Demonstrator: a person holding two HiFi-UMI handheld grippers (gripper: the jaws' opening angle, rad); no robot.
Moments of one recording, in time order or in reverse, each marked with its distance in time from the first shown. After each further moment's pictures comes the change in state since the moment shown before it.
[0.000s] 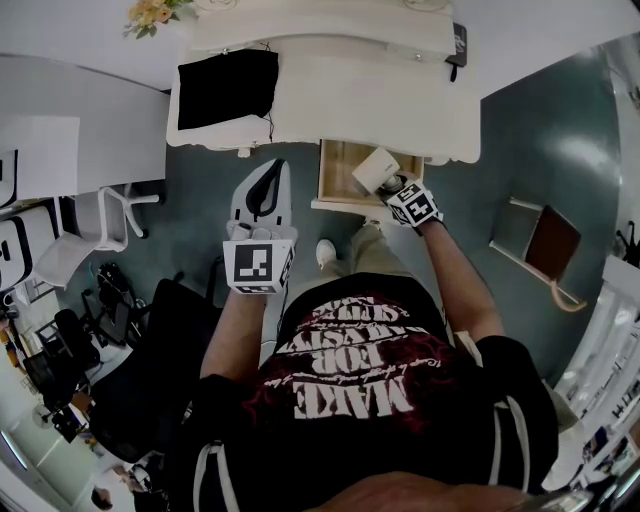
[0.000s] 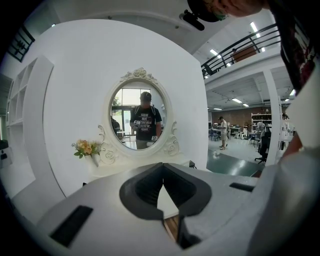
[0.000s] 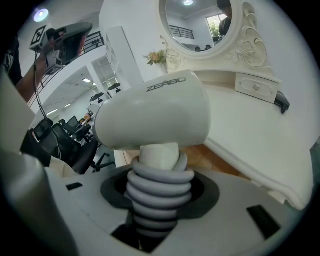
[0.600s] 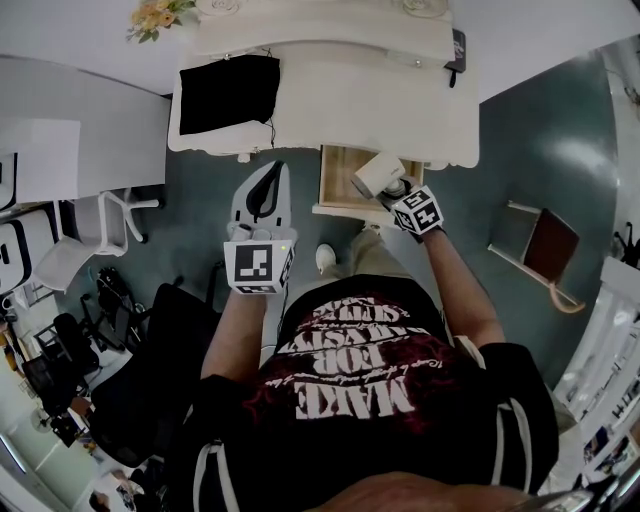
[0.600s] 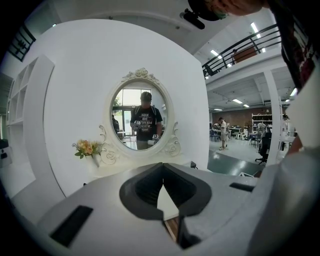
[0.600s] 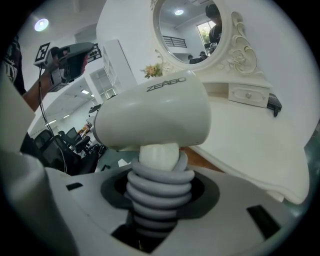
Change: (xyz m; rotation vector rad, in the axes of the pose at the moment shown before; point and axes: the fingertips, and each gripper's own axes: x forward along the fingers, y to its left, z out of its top) left arm 0.001 0.010 0.003 -0.003 -0.006 0.000; right arm -0.026 0.007 0.029 0.069 -0.111 -0.003
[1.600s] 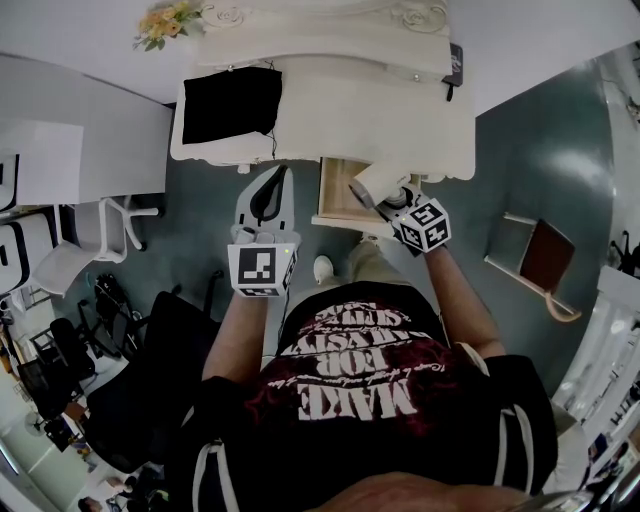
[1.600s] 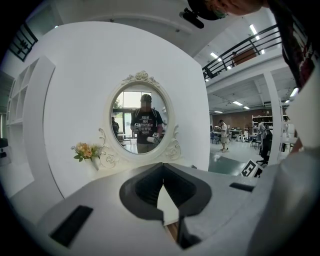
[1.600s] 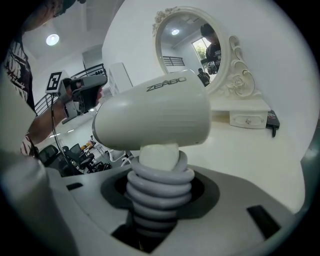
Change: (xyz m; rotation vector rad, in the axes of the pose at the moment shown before) left arm 0.007 0.000 0.012 -0.002 -0.034 0.003; right arm -0.050 0.027 0.077 0.032 -0.218 0.049
